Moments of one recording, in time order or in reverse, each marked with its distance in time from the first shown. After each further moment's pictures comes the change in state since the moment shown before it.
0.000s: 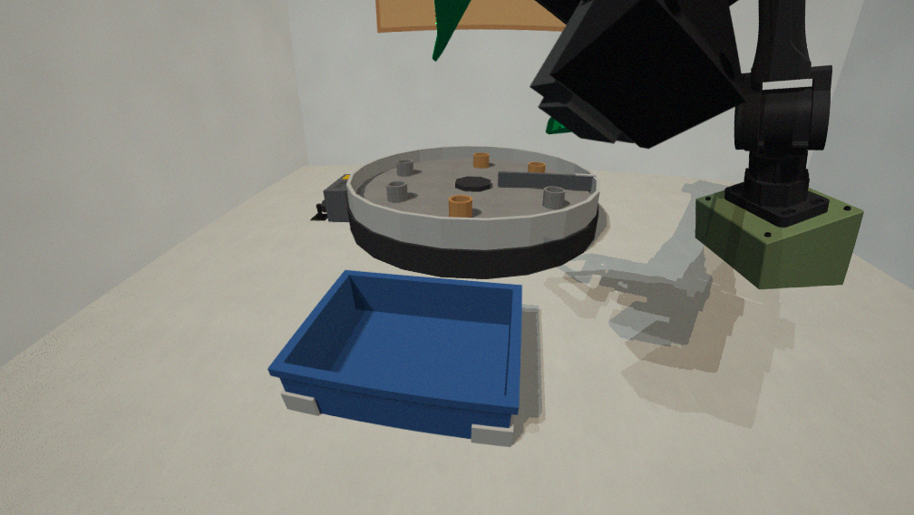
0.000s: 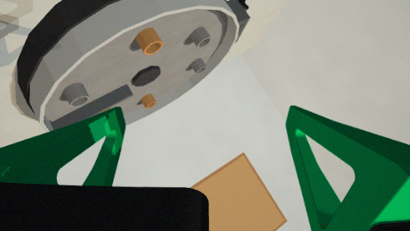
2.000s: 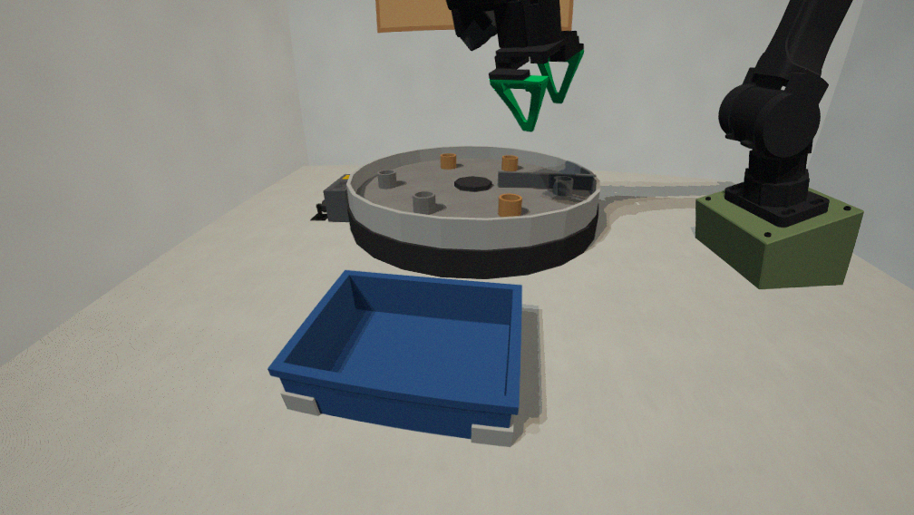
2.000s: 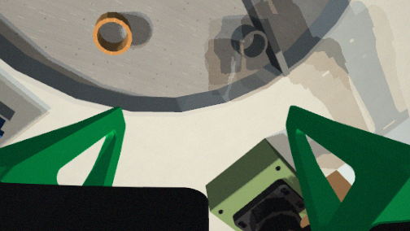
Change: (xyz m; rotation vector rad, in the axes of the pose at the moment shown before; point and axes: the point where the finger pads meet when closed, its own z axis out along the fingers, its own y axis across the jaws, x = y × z) arm 0.167 0.115 0.142 -0.900 0.490 1.800
